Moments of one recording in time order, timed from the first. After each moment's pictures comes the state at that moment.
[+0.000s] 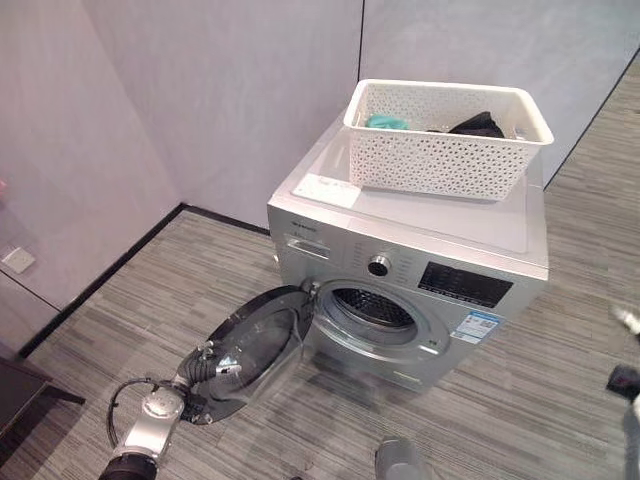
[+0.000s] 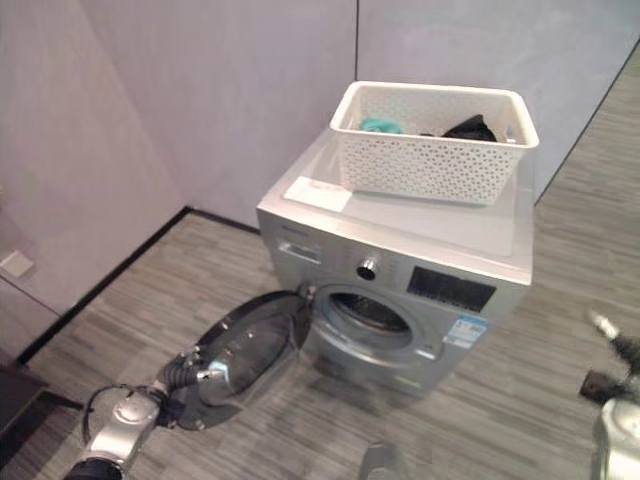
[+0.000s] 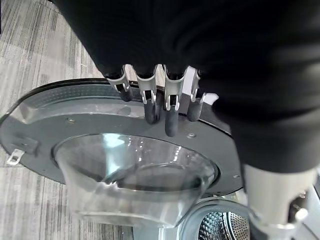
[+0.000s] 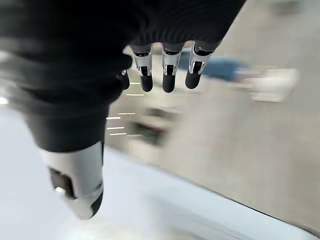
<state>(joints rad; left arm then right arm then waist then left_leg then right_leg) -0.03 0.42 -0.13 0.60 -0.03 0.04 -0.09 0.14 -0.65 -0.59 -0.09 0.09 0.04 -0.27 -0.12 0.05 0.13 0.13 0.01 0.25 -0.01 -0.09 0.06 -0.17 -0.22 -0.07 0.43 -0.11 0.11</state>
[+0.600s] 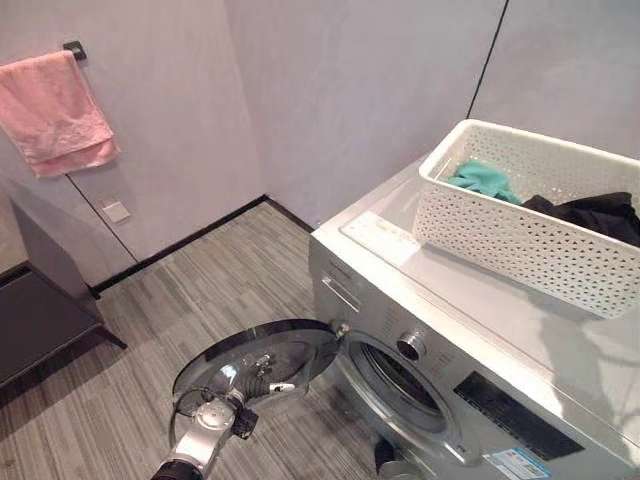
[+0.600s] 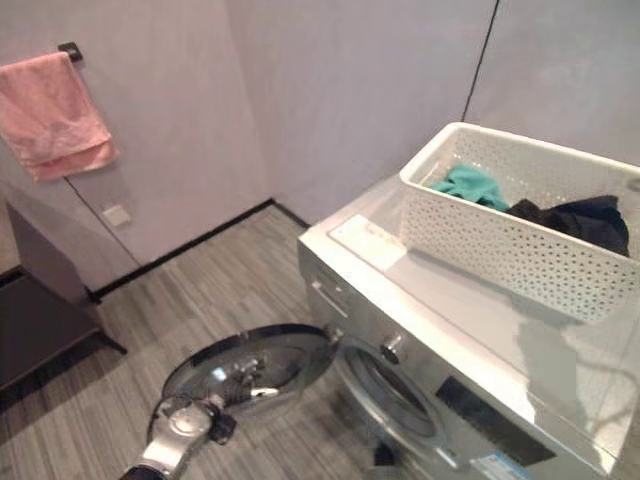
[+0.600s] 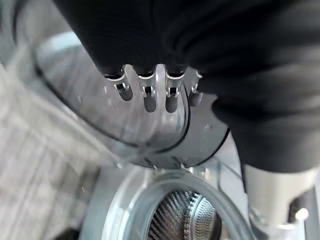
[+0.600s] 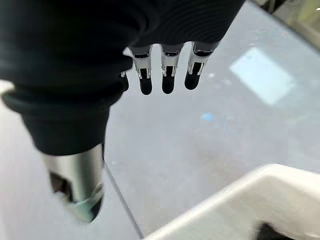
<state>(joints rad) -0.05 0.30 -0.29 0.66 -0.14 0.02 -0.13 -0.34 -1.21 -0.23 0.31 0.07 0.04 -0.08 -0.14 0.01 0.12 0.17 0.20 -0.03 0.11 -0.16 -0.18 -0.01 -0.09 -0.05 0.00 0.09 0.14</state>
